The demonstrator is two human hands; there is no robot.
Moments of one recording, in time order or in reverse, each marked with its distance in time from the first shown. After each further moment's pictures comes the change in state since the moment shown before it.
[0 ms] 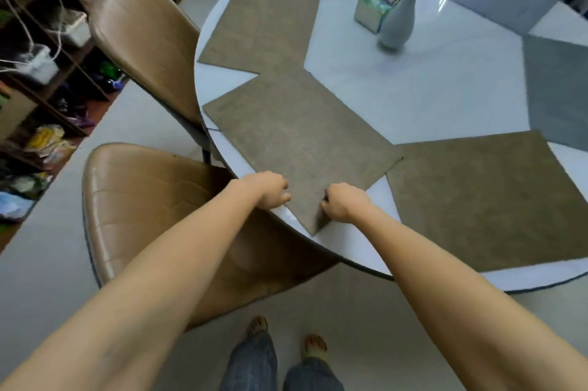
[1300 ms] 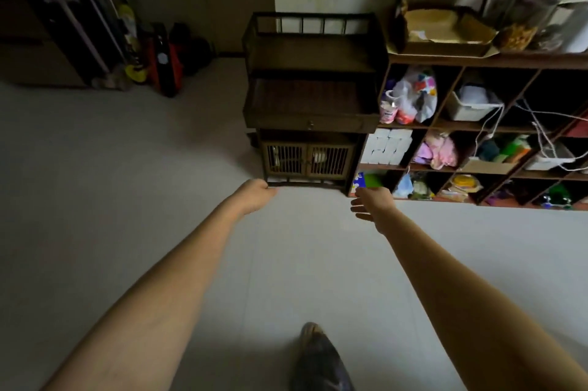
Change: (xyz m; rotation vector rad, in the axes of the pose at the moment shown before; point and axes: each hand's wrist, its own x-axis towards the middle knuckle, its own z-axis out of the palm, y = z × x) left_hand -0.700 -0.550 0.464 -1.602 0.916 -1.357; right_hand -0.265 -0.916 0.218 0.545 -0.480 -0.642
